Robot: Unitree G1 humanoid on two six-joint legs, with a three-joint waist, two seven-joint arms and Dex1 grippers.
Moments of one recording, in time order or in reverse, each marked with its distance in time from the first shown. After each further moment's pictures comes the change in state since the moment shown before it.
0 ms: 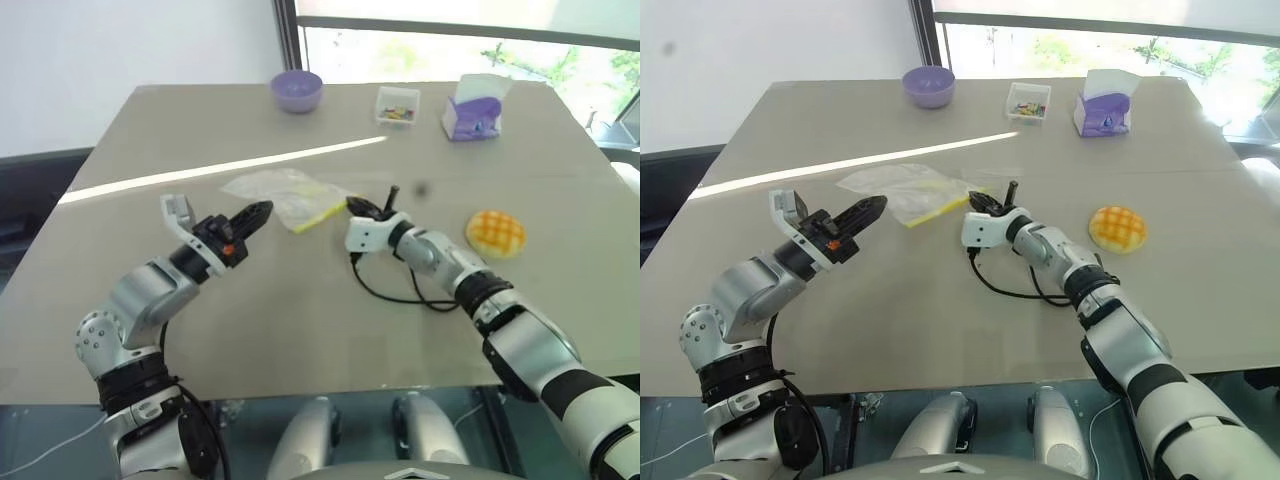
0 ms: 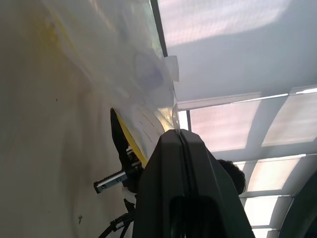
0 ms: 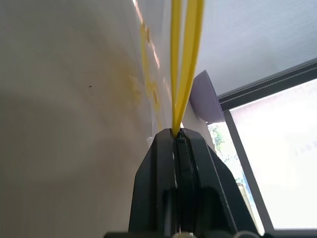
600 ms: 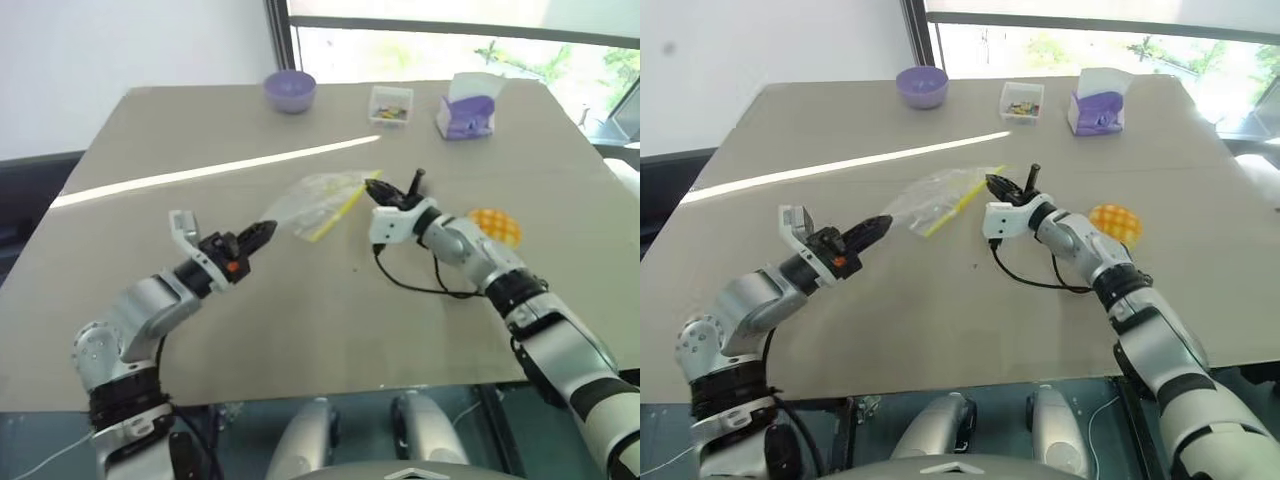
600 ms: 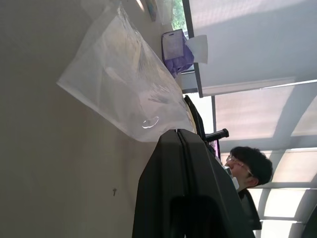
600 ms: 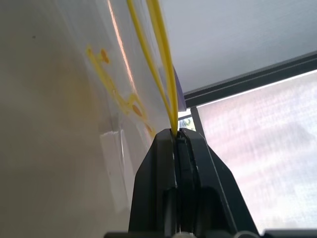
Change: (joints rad) left arm 0.132 0.135 -0.101 -0.076 0.020 -0.032 -0.058; right arm 0.126 -0.196 -0.040 -0.355 0.023 0.064 0.109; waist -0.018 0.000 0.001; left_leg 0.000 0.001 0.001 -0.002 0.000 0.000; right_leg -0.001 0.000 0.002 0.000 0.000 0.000
